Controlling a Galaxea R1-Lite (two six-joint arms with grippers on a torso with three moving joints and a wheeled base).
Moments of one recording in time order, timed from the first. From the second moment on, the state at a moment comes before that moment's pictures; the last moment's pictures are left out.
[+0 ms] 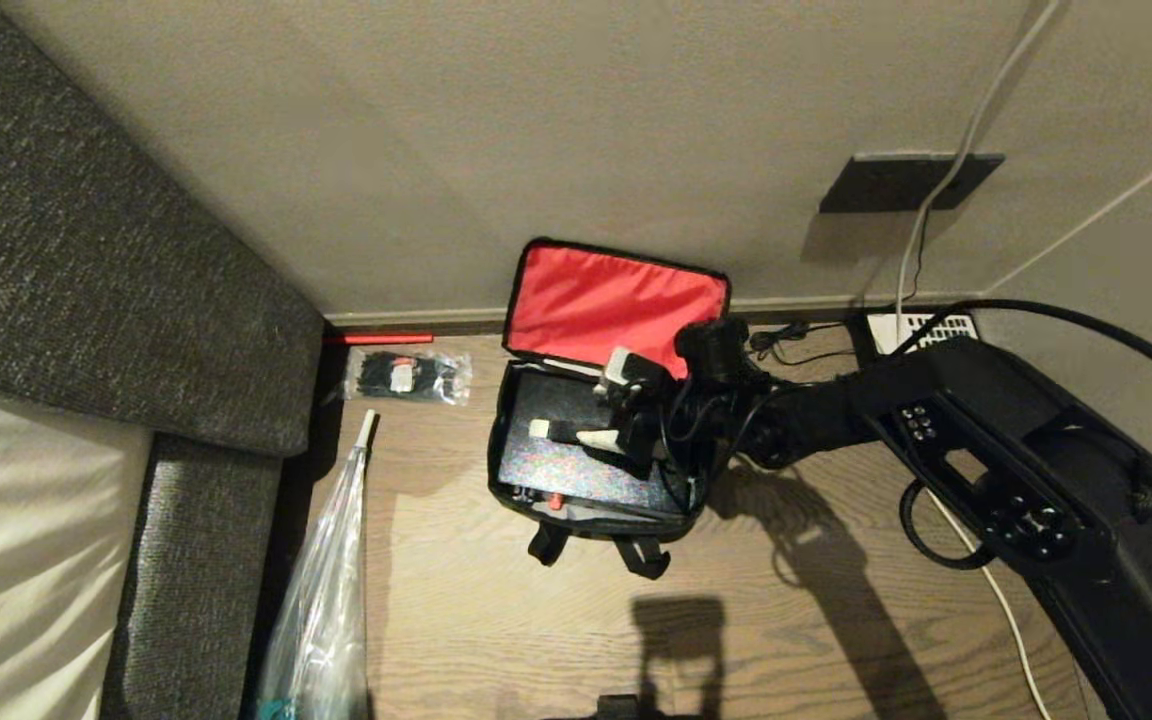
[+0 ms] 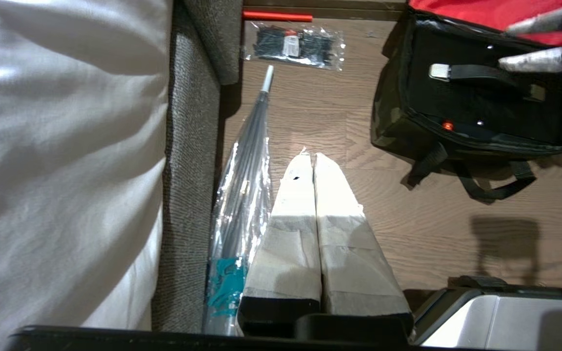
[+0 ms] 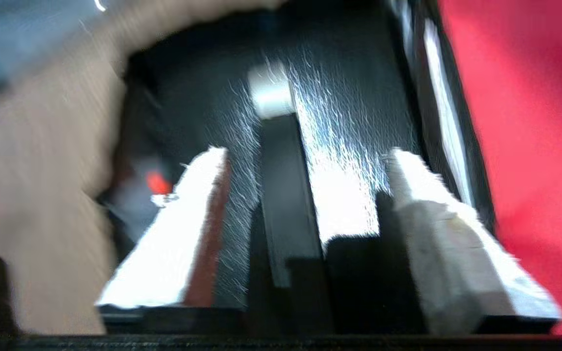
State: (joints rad) left arm 0.01 0.01 0.00 0.00 0.01 -0.01; right arm 0.47 2.52 -1.77 -0.39 0.50 -0.71
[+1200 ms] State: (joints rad) left arm 0.00 0.00 0.00 0.00 0.01 -0.01; right arm 0.43 1.44 -0.61 -0.40 0.08 0.35
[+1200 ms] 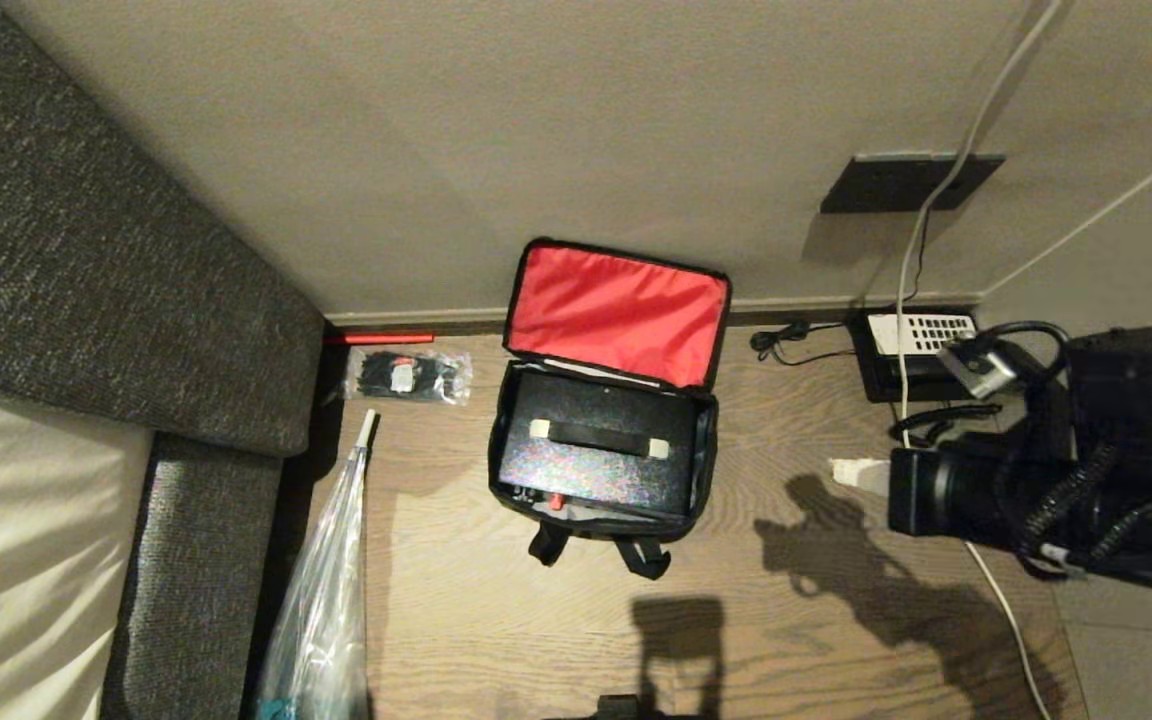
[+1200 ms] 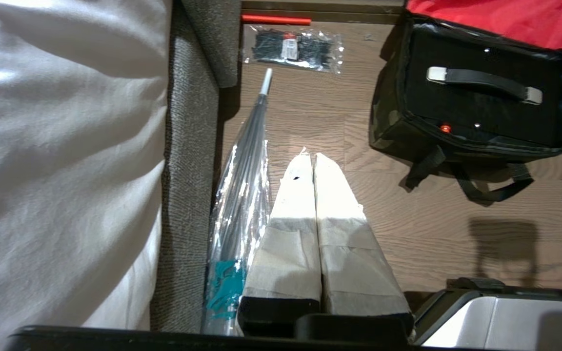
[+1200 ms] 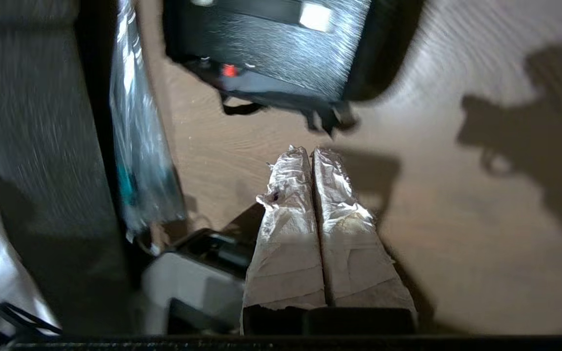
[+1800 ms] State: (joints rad) left arm 0.01 0.00 0.00 0.00 0.01 -0.01; right arm 0.42 1.41 -0.57 -0.33 -0.07 0.51
